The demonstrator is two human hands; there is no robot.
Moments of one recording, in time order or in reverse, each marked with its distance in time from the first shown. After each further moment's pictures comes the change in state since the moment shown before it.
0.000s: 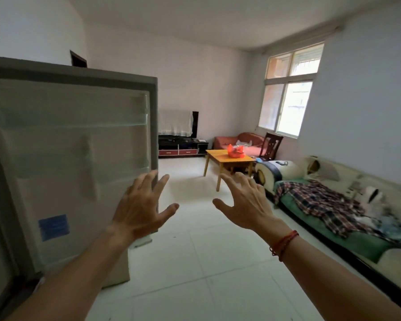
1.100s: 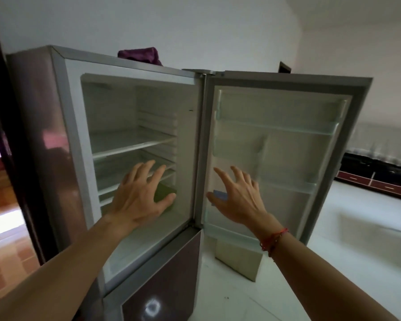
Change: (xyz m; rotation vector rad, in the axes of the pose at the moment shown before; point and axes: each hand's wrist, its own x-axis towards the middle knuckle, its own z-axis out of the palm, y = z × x) left_hand -0.195 -0.104 -0.138 0.565 -0.018 -0.850; right_hand 0.061 -0.292 0.048 0.501 -0.113 -0.838
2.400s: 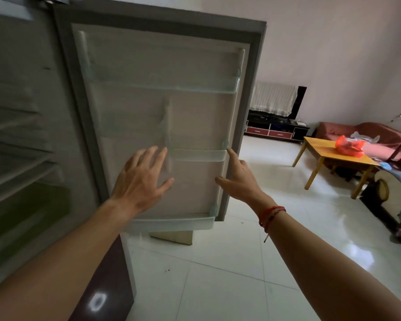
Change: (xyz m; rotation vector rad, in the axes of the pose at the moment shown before) left_hand 0.124 0.205 0.131 -0.253 0.008 0.395; right_hand -0.031 0.234 0.004 0.368 0.017 0.607
